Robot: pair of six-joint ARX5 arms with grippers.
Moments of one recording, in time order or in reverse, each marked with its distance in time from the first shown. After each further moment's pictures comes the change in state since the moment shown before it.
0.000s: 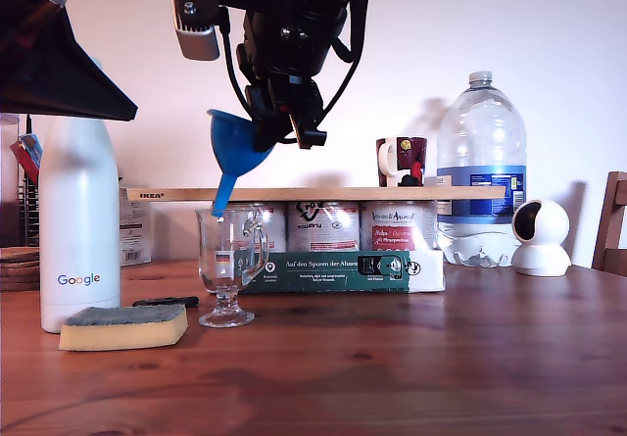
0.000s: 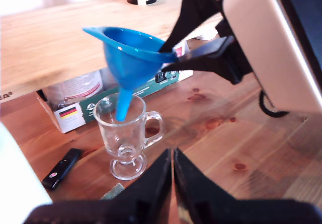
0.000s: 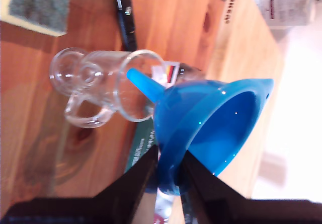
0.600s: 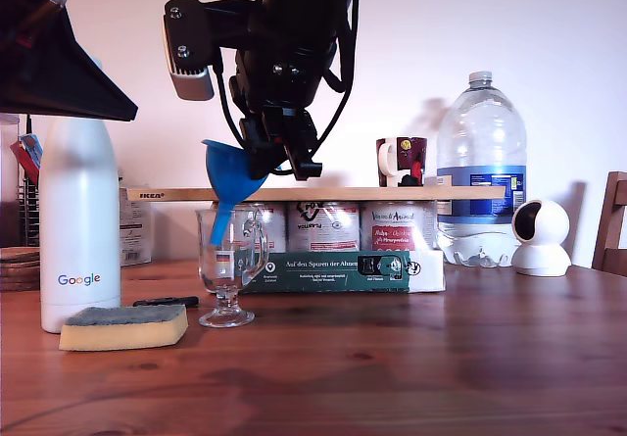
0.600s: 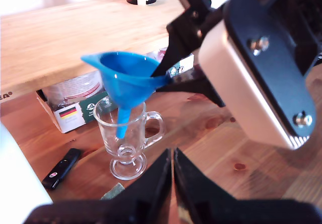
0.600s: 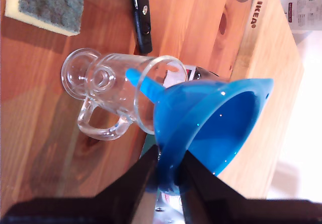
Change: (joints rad) left arm 0.000 0.000 0.000 0.000 0.000 0.000; right arm 0.000 0.060 0.000 0.018 0.001 -0.012
